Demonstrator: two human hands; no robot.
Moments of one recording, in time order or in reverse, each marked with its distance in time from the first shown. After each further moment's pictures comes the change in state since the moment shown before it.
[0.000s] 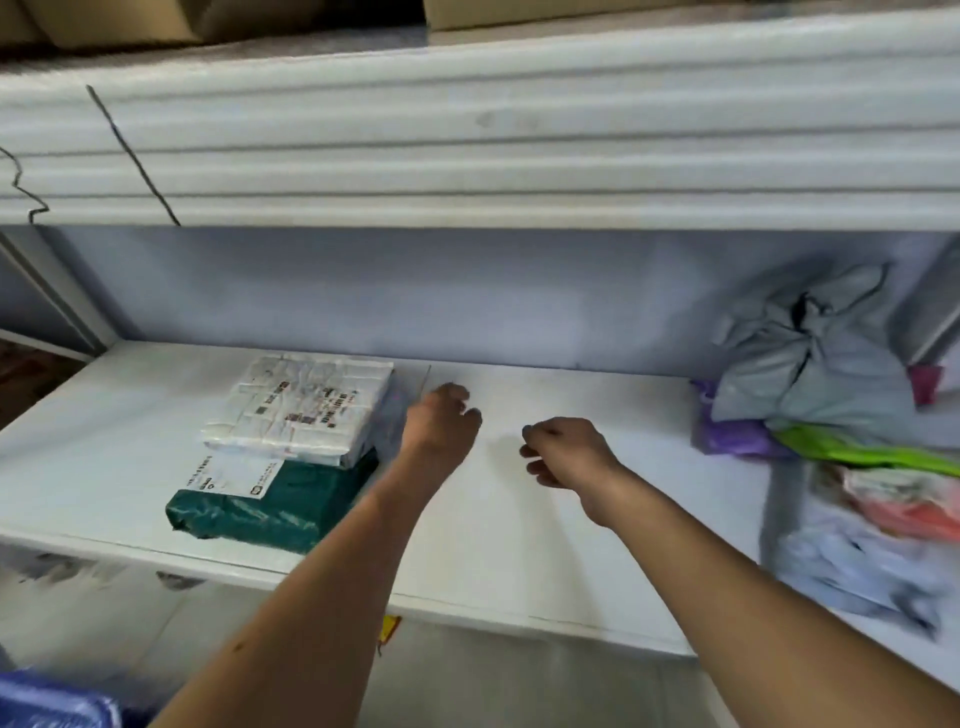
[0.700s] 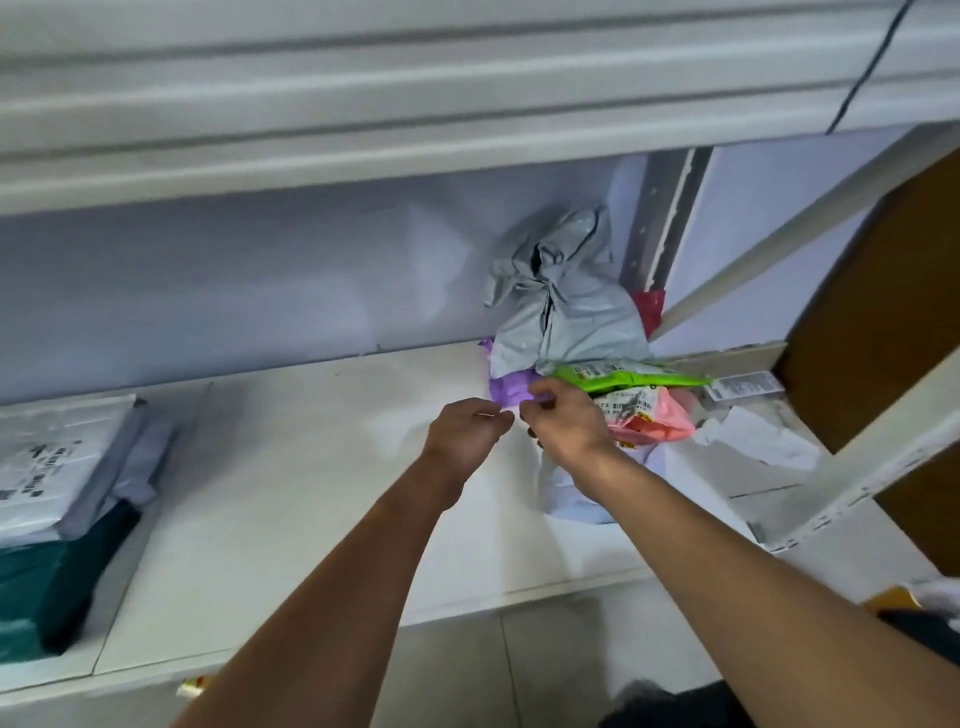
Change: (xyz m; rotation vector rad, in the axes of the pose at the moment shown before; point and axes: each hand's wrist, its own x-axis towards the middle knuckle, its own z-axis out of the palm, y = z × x) left_hand -0.077 0.149 0.193 -0.445 -0.519 0.021; right_hand -0.018 0.081 -0.209 -0.118 0.416 0.012
